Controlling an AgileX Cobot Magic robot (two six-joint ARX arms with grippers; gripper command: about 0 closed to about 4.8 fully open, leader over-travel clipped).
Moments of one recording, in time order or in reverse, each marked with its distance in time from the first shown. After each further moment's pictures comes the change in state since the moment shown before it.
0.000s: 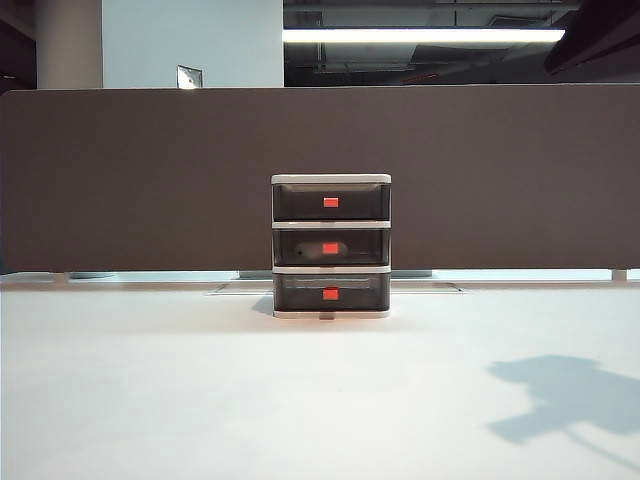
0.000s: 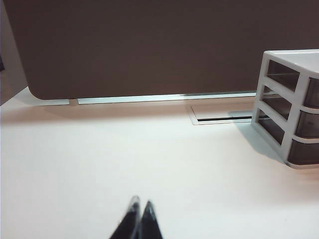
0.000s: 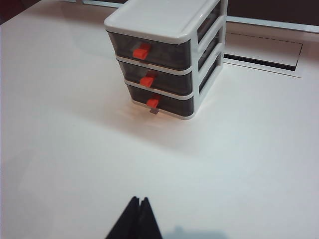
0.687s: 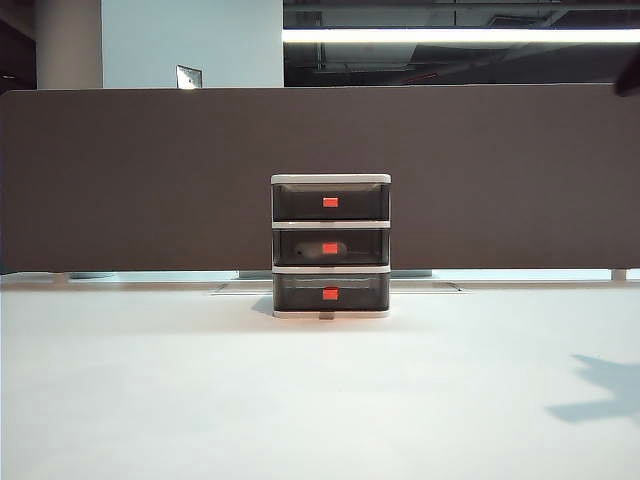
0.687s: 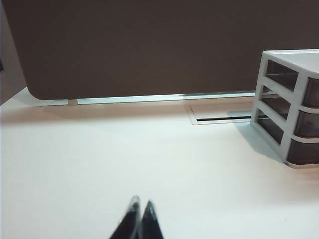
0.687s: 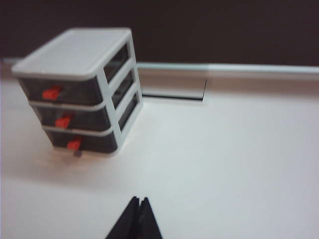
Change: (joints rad) left arm 0.000 0.000 0.000 0.000 0.000 0.000; right arm -0.066 -0.174 -0.248 0.273 0.224 0.000
